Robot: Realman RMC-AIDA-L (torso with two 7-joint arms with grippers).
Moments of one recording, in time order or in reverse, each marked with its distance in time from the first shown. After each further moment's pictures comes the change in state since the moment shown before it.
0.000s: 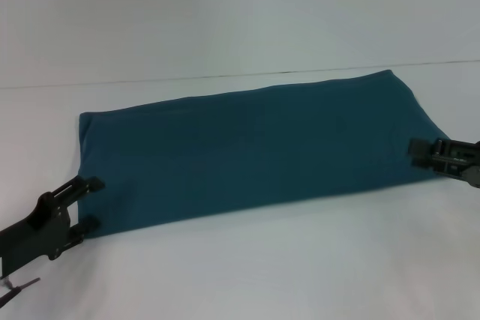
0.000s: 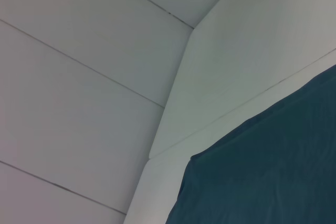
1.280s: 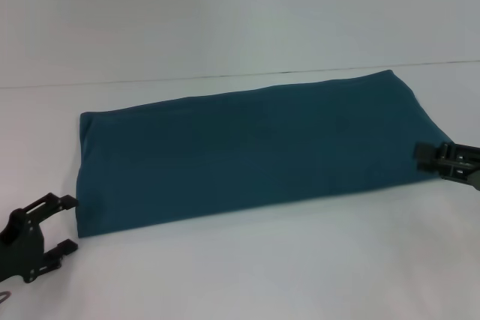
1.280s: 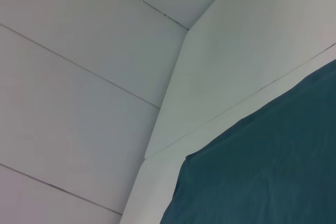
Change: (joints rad) left arm 0.048 0.005 -0.004 0.133 0.131 0.046 -0.300; right arm -0.013 -0.004 0.000 0.000 0.000 0.000 -0.004
